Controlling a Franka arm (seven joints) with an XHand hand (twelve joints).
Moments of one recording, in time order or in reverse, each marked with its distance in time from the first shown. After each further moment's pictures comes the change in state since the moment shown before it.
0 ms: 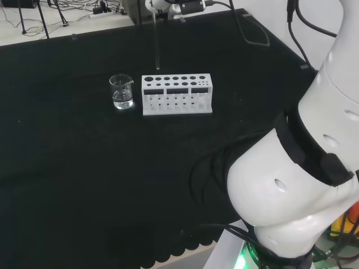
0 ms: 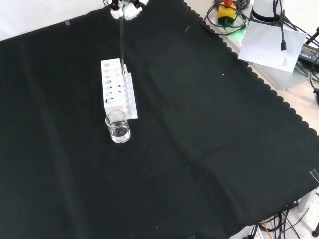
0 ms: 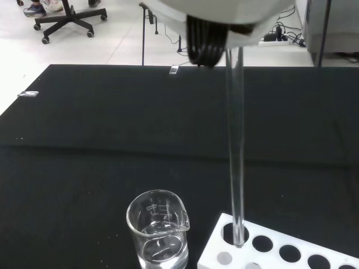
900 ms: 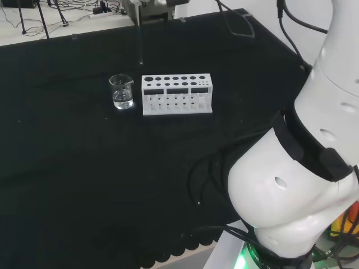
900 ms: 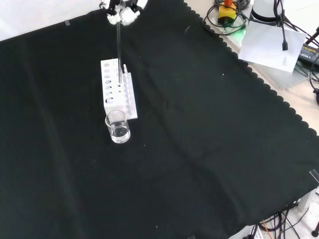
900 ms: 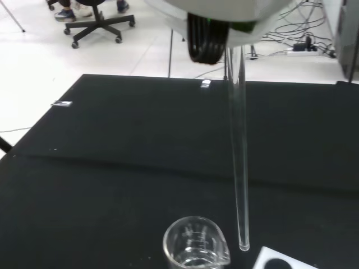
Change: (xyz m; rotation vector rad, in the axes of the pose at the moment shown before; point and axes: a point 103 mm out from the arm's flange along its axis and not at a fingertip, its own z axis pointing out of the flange) arm 0.033 0.030 -0.011 -0.014 0.011 -0.080
